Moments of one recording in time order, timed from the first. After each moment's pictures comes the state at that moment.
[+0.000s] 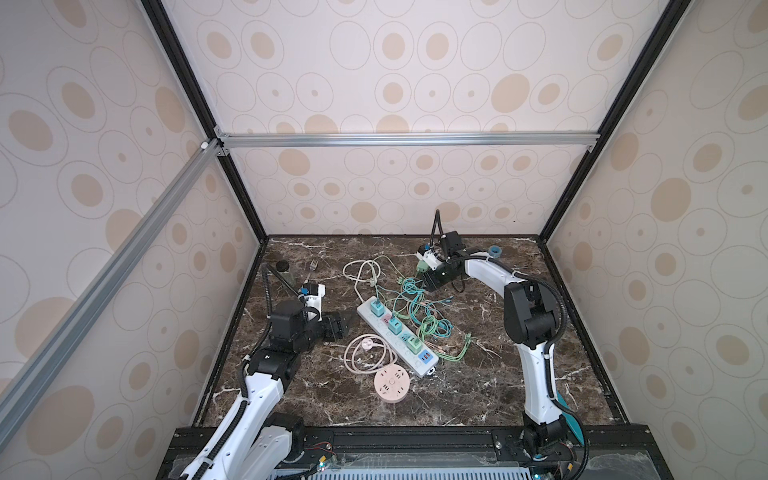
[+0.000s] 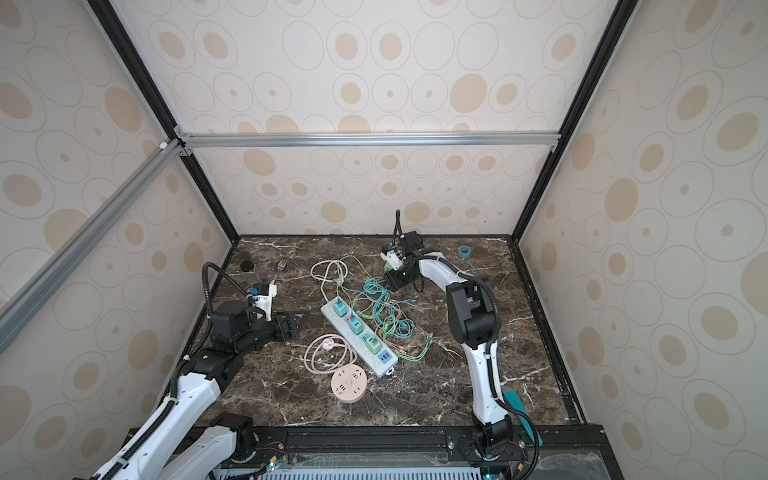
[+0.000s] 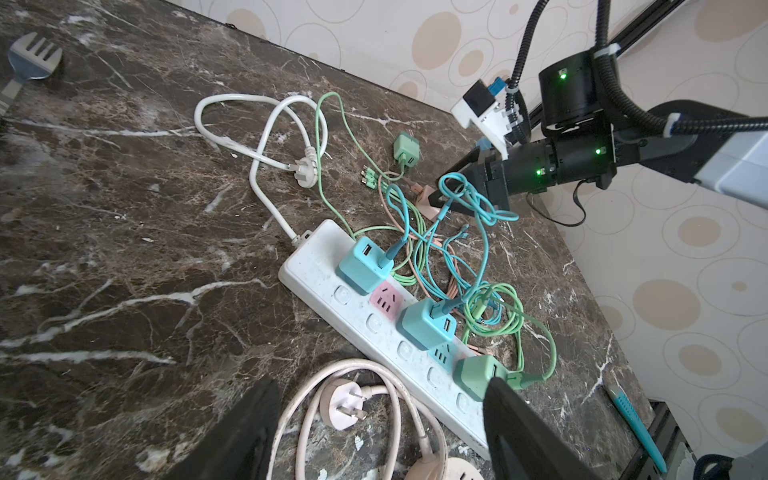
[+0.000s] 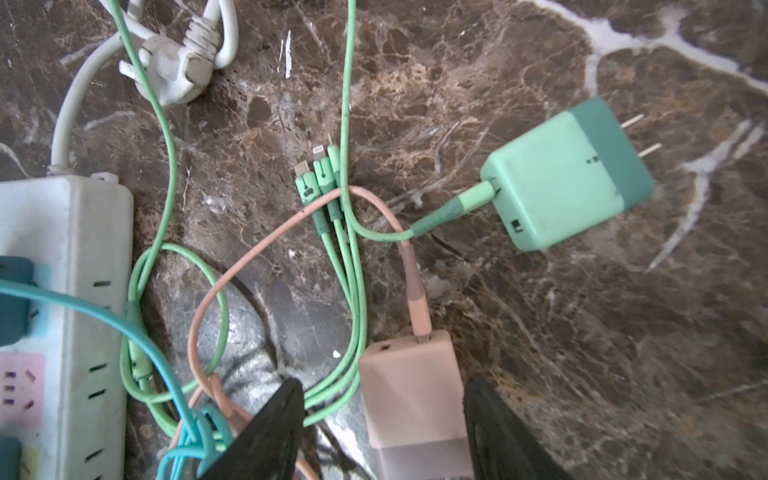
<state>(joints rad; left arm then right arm) -0.16 0.83 0.54 -0.21 0.41 -0.39 0.36 2.26 1.82 -0.66 -0.33 -0.24</state>
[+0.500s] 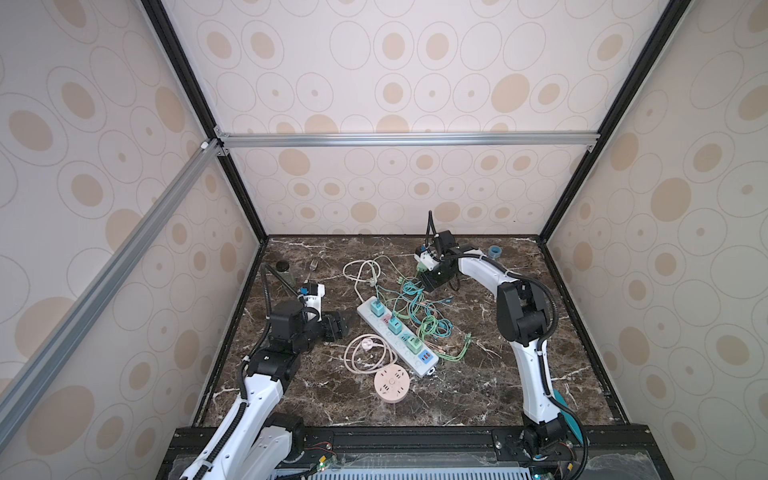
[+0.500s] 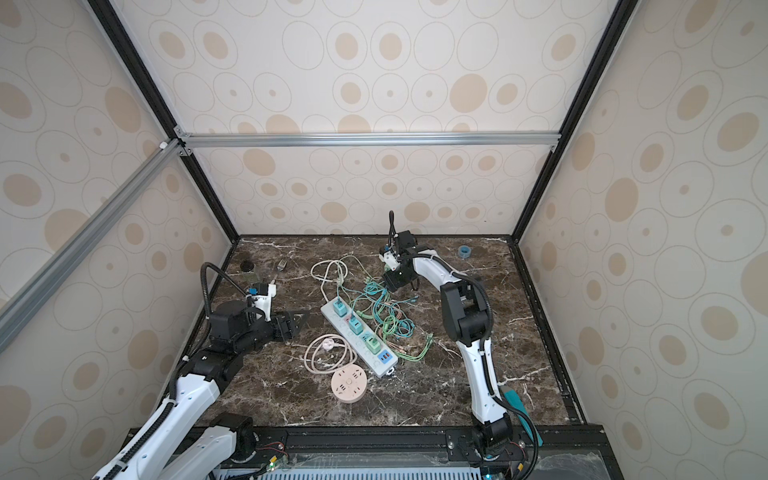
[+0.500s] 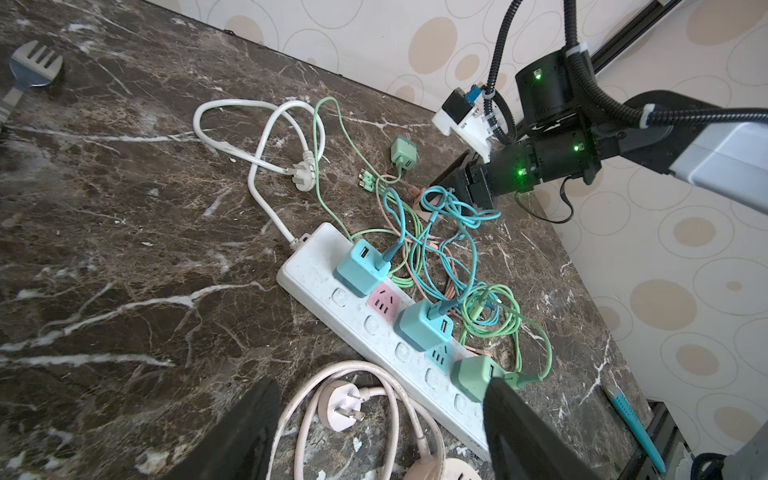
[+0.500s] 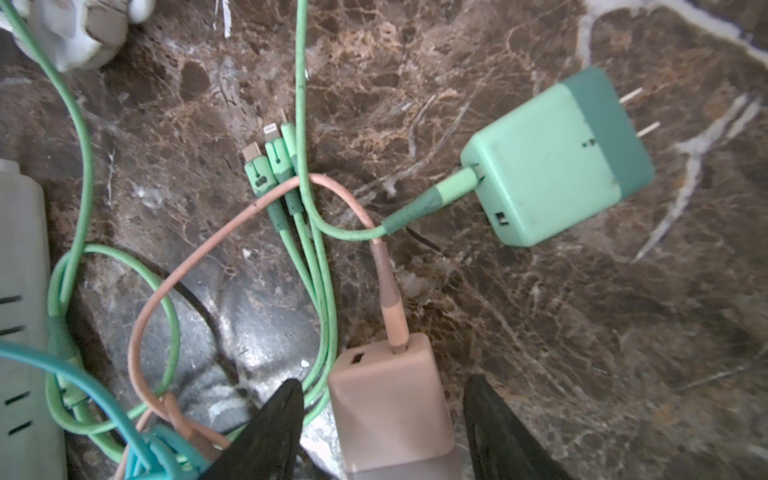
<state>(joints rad) -0.16 0.83 0.54 -0.21 0.41 -0.39 0.39 2.32 1.94 -0.78 -0.20 -0.24</state>
